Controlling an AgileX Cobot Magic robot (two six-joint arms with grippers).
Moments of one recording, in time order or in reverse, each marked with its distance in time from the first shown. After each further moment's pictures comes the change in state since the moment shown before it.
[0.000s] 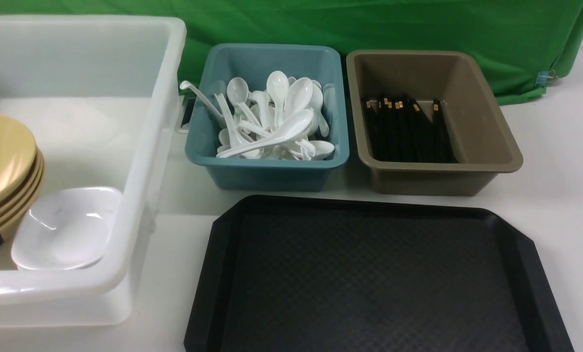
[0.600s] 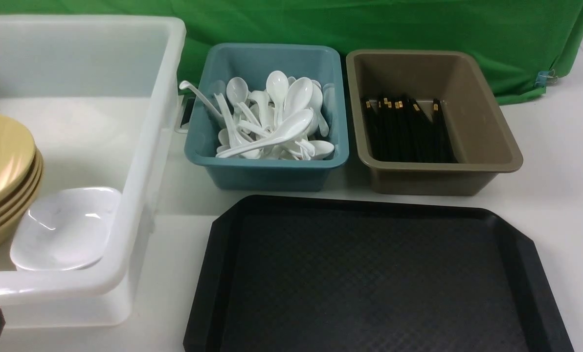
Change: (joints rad) right arm 0.000 0.000 0.000 0.000 0.000 0.000; left arm 0.254 -0.199 0.451 0.135 -0.159 -0.029
